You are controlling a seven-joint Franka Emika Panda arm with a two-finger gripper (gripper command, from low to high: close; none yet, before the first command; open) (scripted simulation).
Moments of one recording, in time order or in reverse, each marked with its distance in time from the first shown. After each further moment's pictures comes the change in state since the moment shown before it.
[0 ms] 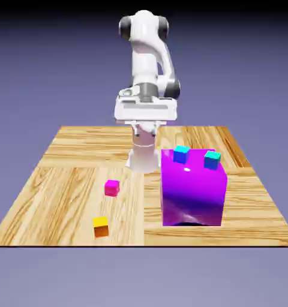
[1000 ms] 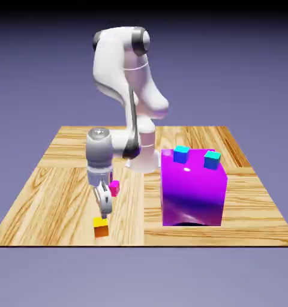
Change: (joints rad) arm -0.795 0.879 0.445 0.428 -0.325 -0.367 1.261
